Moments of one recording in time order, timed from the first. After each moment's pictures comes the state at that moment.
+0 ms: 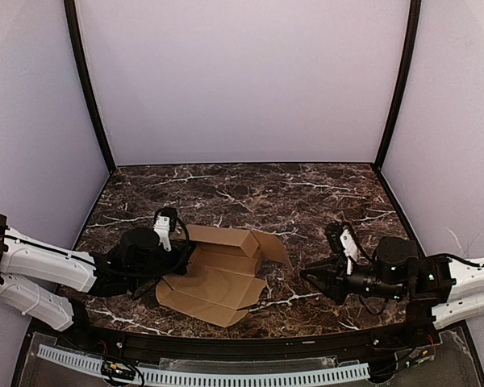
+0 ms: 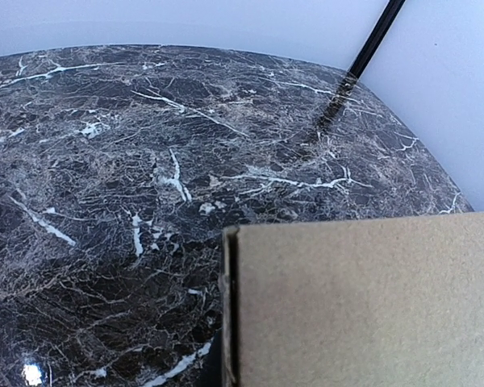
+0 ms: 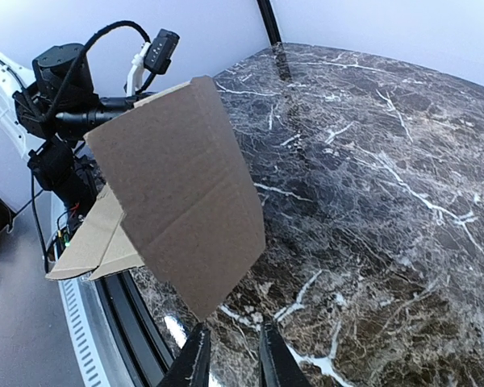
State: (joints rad) left arm -0.97 1.26 0.40 0.42 -0.36 -0.54; right arm 1.26 0.75 0.37 0.05 0.18 0.39
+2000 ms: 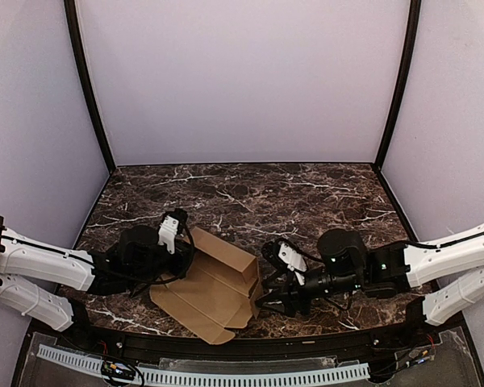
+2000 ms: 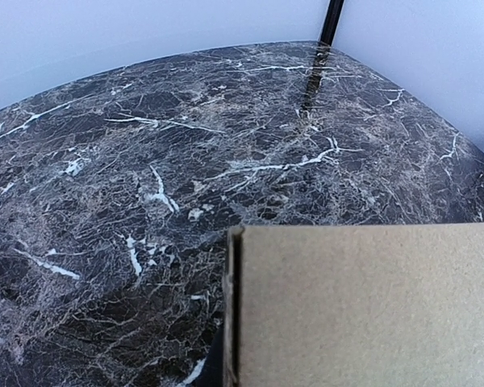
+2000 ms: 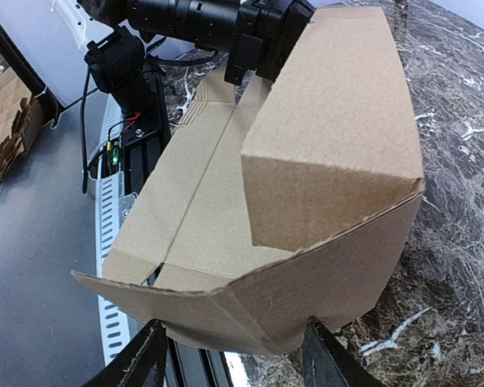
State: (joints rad) left arm -0.97 1.24 0.42 0.38 -0.29 -0.29; right arm 1.26 1.22 0.61 0.10 -0.18 0.21
